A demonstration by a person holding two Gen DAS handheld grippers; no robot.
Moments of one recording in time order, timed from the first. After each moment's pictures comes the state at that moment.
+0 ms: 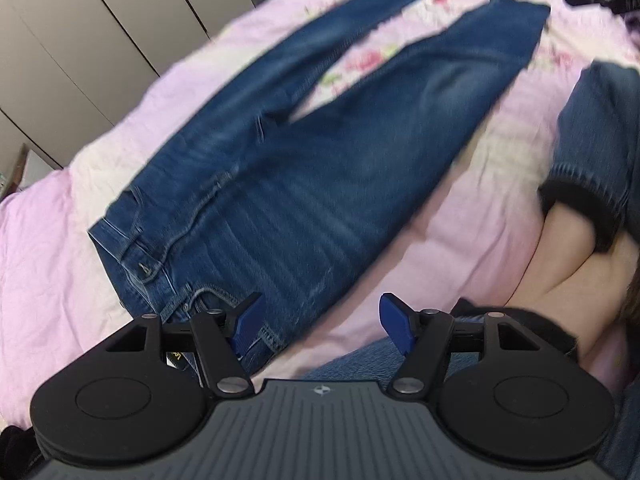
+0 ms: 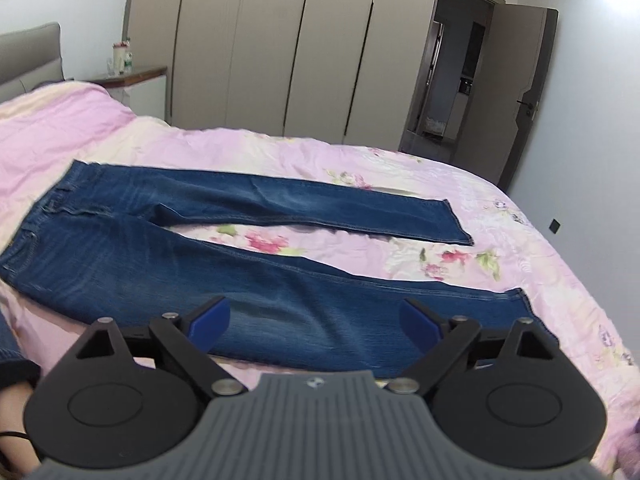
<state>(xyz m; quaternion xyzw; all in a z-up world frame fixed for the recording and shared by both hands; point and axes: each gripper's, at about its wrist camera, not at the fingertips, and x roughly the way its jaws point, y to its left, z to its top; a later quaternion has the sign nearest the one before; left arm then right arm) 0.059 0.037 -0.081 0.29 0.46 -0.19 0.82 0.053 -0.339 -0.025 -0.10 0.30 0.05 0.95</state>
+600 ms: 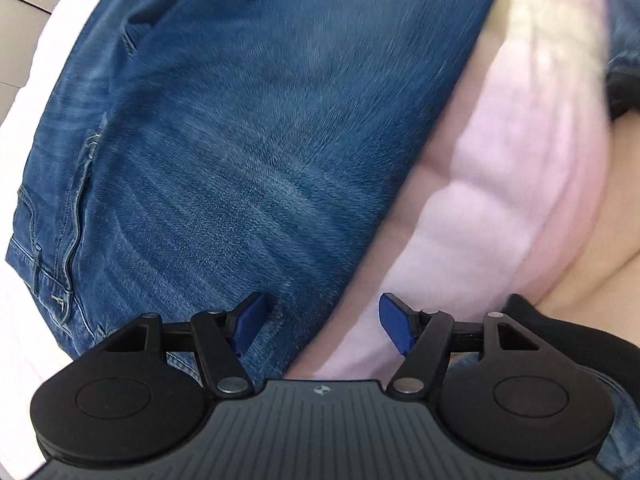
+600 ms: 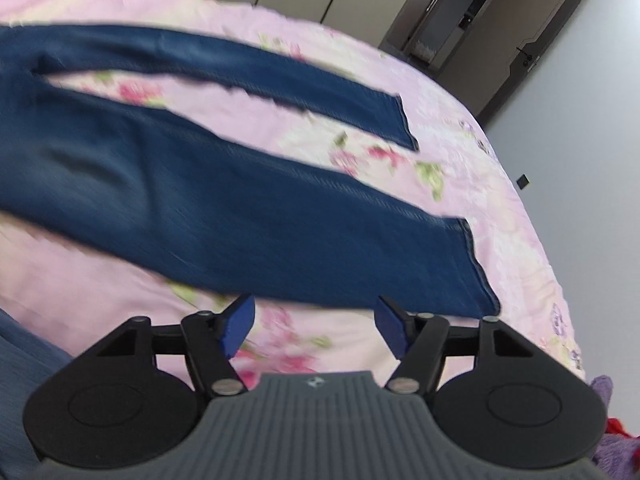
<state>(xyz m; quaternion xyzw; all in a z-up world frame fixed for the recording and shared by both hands) 0.147 -0.019 -0.201 0.41 0.60 -0.19 0.66 0.149 -0.483 -0.133 -0.22 0.44 -0.01 0.87</state>
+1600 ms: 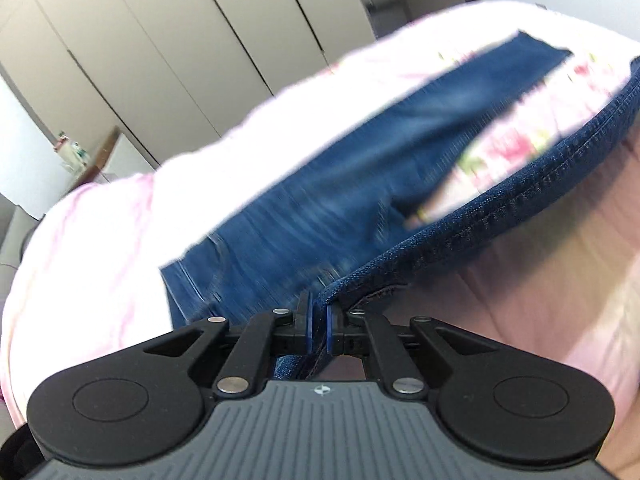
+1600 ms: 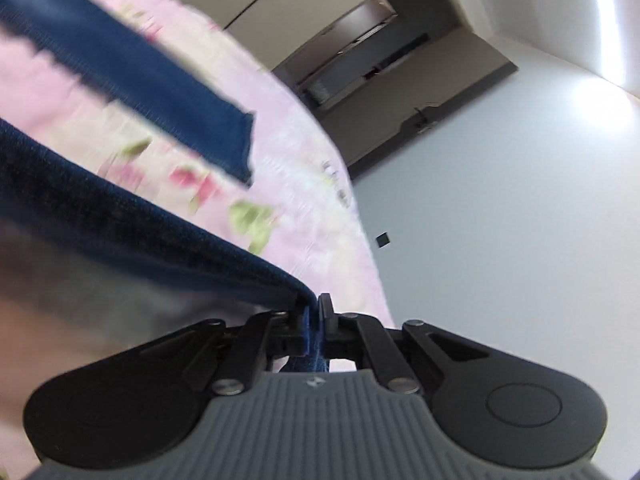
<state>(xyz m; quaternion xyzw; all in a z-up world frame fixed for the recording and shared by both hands) 0.183 0.020 -0.044 0.24 0.38 -0.02 0.89 0.290 -0.566 -0.143 -0.38 0.32 -0.17 0.85</state>
